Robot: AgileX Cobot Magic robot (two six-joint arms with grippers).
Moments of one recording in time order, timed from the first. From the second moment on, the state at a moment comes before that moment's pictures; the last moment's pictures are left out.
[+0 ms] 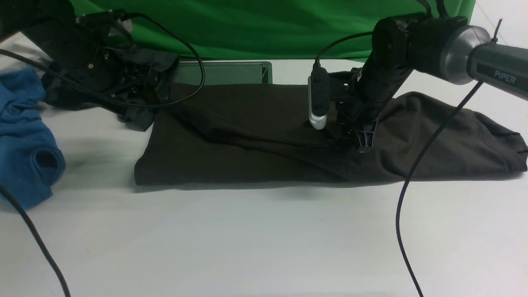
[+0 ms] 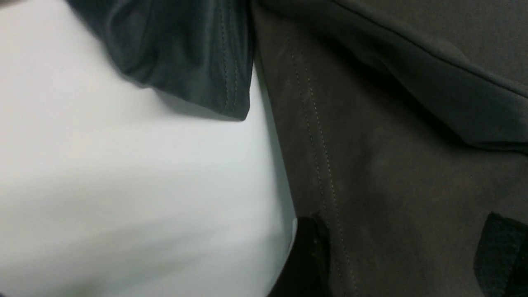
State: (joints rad) right arm 0.34 2.19 -1.78 0.07 0.95 -1.17; left arm 0.06 1.98 -1.67 -0.29 1.06 0.28
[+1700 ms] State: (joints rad) right arm 0.20 2.30 -1.85 0.16 0.41 -0.71; left arm 0.06 1.98 -1.67 -0.32 1.04 0.29
